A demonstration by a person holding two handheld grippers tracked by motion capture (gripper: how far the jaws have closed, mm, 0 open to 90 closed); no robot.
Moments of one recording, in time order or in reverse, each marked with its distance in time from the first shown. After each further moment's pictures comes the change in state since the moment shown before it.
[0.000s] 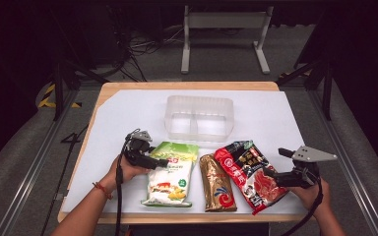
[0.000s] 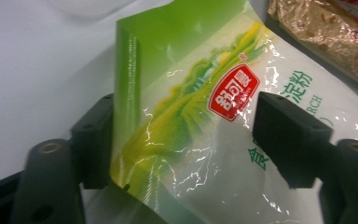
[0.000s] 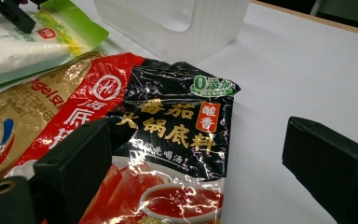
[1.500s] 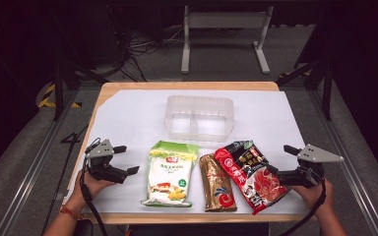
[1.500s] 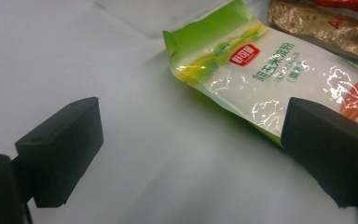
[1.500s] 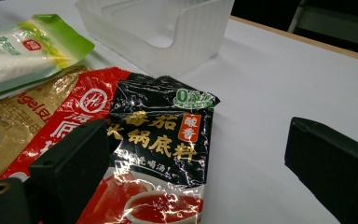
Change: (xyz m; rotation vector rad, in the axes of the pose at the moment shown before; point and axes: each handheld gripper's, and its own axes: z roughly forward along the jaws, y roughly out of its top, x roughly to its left) left arm -0.005 -0.058 -0.078 -0.193 0.122 0.126; right arm -0.003 0.002 -0.009 -0.052 -0.058 -0.009
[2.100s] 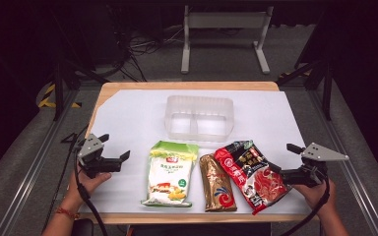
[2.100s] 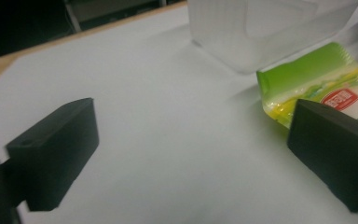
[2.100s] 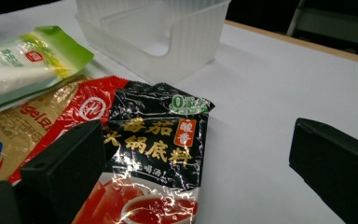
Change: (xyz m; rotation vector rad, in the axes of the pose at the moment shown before) left arm 0.005 -0.002 -0.028 -0.158 0.352 -0.023; right arm -0.005 0.003 -0.007 -0.036 0.006 0.026
